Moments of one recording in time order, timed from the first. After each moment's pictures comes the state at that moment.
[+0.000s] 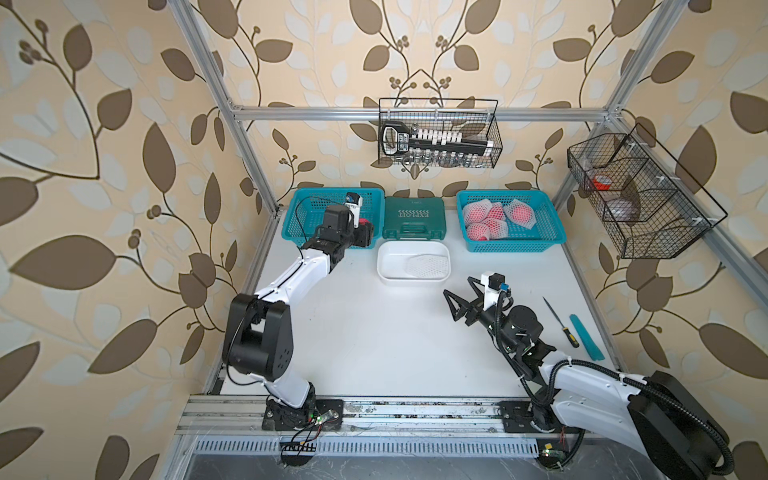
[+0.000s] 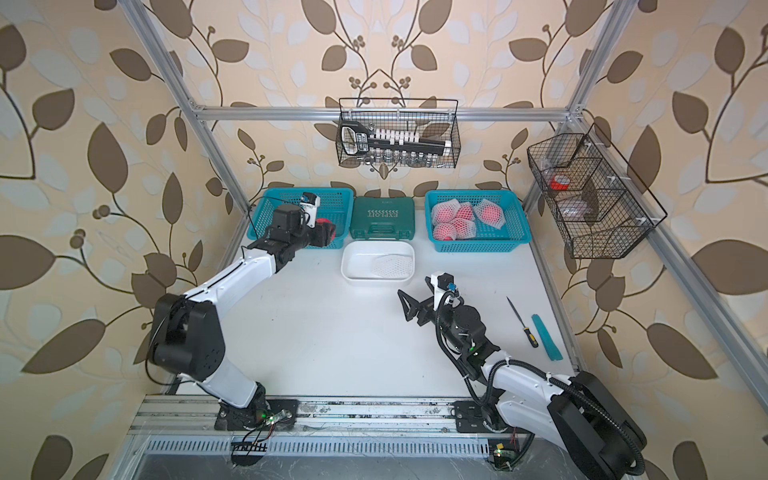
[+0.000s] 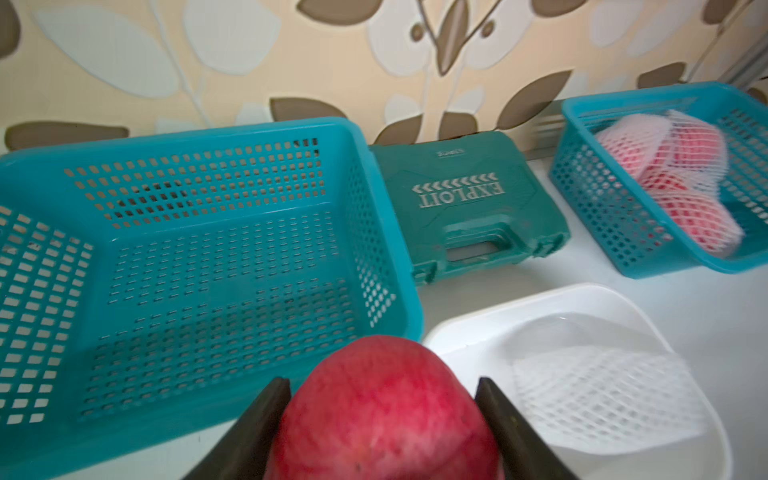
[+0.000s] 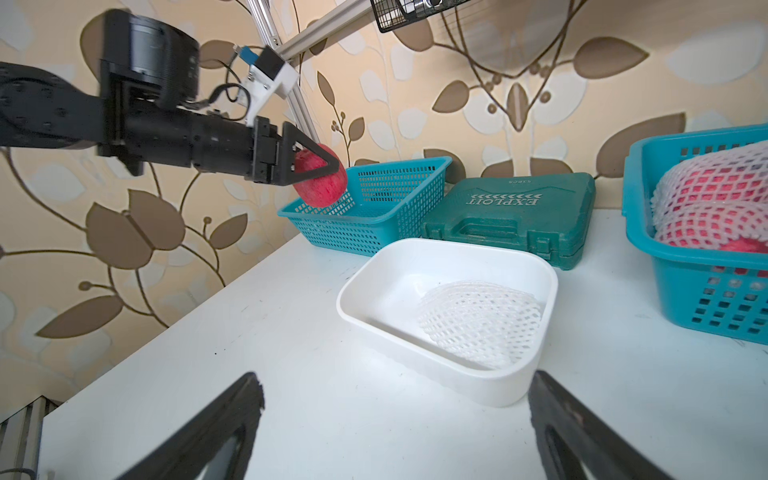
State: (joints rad) left arm -0.18 1.70 1.31 -0.14 0.11 -0.06; right arm 0.59 1.06 0.20 0.84 0.01 0.30
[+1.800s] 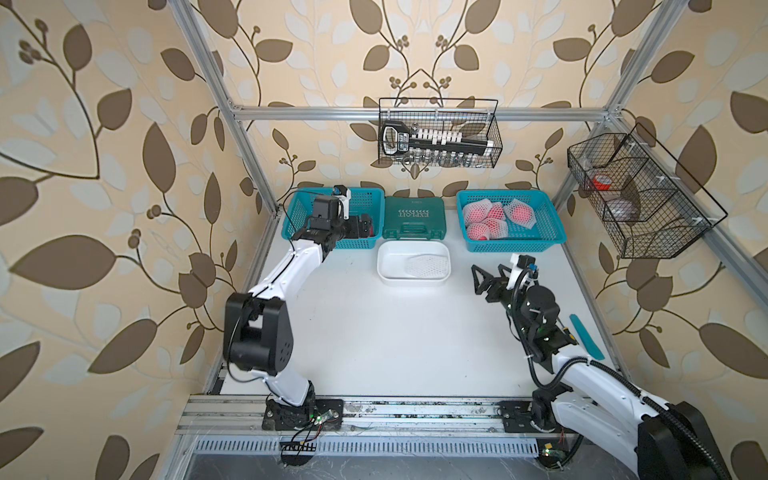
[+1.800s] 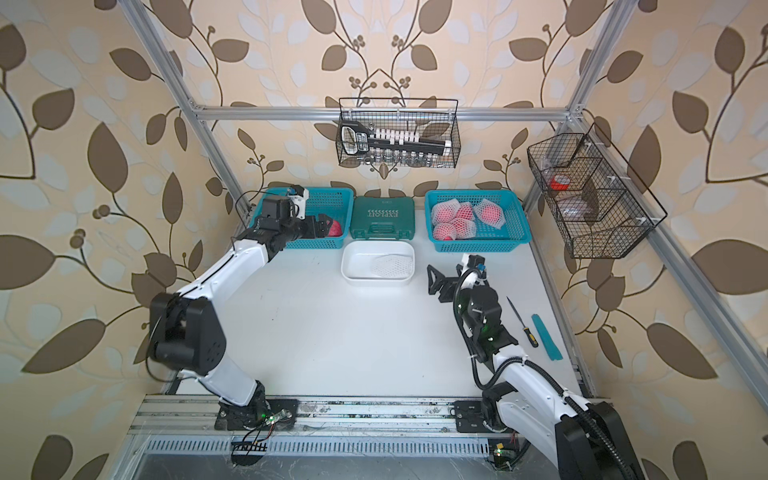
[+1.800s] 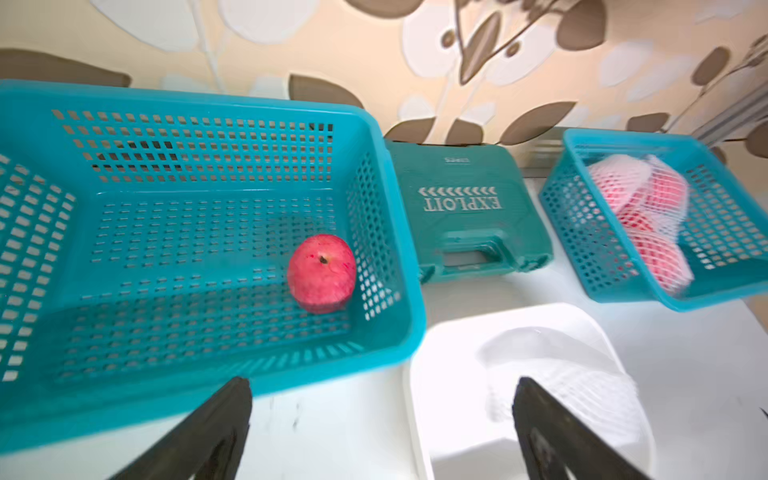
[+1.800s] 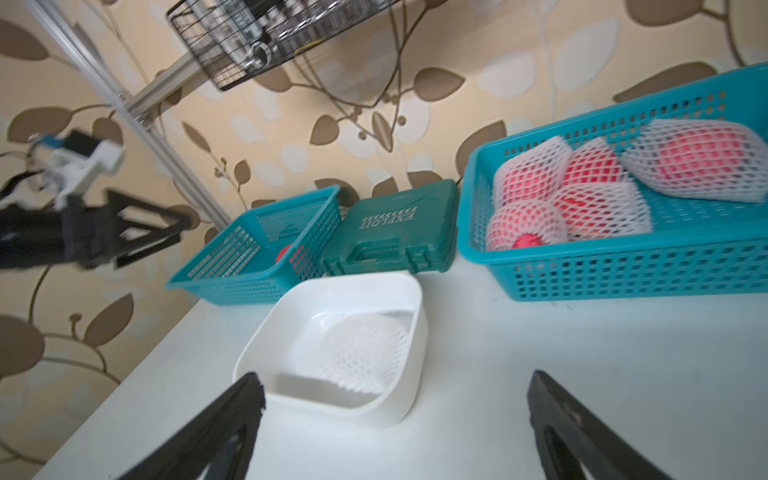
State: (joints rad) left arm -0.20 1.53 1.24 -0.22 0.15 -0.22; right arm 0.24 0.98 0.41 0.45 0.00 0.46
